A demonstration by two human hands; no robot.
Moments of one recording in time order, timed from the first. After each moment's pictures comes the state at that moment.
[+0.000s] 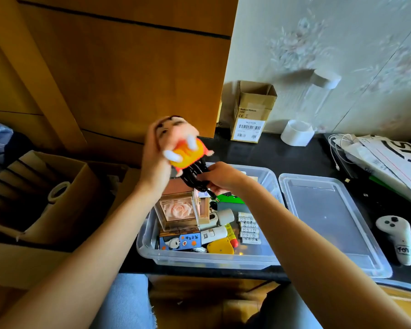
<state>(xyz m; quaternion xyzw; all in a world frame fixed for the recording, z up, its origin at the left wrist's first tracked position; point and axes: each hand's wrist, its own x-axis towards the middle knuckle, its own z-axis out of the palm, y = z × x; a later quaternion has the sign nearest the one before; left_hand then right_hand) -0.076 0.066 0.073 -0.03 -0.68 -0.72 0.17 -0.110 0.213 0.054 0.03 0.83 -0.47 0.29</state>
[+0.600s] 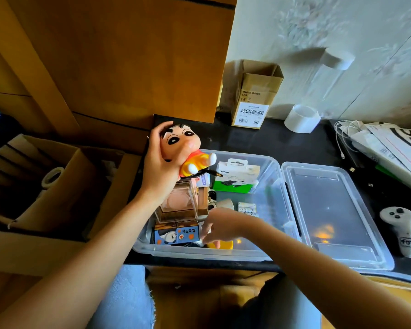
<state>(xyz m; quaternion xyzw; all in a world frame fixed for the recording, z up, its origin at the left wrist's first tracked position) -0.066 0.078 0.036 -0.01 -0.69 -0.71 0.15 -0.050 0.240 -0.023 -0.26 0.88 -0.13 0.39</state>
